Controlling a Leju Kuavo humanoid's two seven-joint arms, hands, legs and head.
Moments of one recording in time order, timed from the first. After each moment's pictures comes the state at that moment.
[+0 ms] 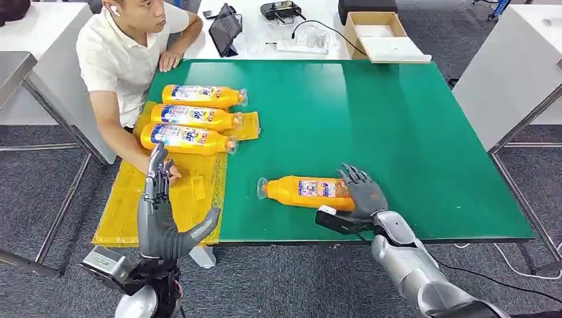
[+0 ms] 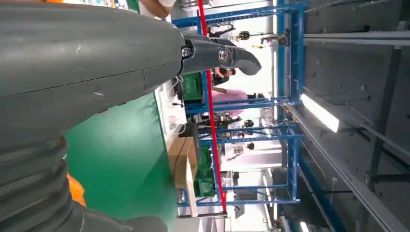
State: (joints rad) left arm 0.01 -0.09 -0.38 -1.74 -0.01 0.28 -0.49; right arm -0.55 -0.10 0.27 -0.47 1.05 -0.29 -0.20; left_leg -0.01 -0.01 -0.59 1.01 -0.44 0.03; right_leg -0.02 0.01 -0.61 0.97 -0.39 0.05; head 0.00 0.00
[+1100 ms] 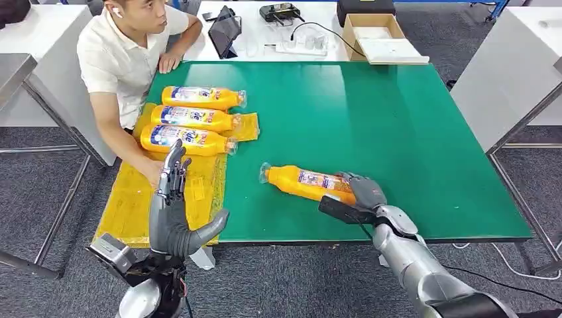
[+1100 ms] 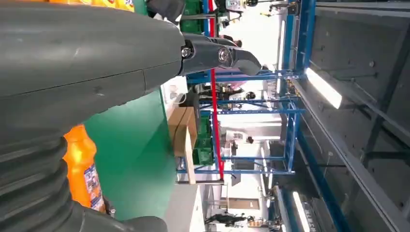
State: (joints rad) left arm -0.03 -0.09 -0.41 -1.71 0.08 0.19 -0.46; right arm -0.58 -0.10 0.23 -0.42 0.87 -0.10 -0.27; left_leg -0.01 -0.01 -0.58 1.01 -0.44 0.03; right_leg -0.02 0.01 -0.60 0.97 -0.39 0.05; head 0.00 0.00
